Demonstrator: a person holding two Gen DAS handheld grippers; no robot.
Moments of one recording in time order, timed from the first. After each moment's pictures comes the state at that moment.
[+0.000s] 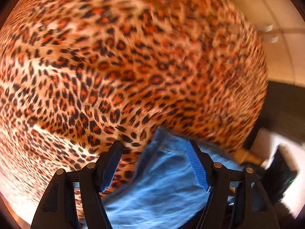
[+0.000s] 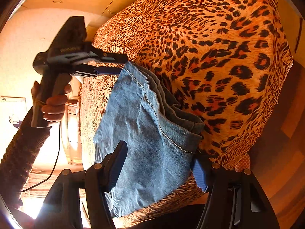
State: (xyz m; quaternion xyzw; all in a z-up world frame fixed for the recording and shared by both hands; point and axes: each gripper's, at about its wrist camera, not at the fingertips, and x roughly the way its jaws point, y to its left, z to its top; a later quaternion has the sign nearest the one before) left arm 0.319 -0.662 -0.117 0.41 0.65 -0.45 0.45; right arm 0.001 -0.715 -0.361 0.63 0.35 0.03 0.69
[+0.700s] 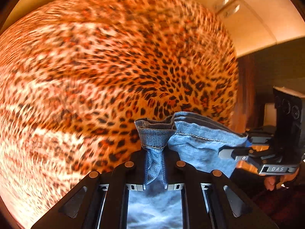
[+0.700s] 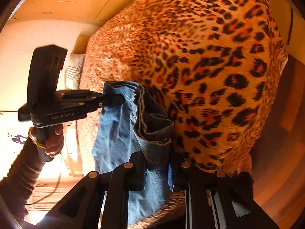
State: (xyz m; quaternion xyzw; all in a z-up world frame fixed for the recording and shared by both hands) left arm 0.246 -0.614 -0.090 0.42 0.54 -0.55 0.47; right arm 0.017 -0.733 -0.359 0.64 0.33 0.01 0.69
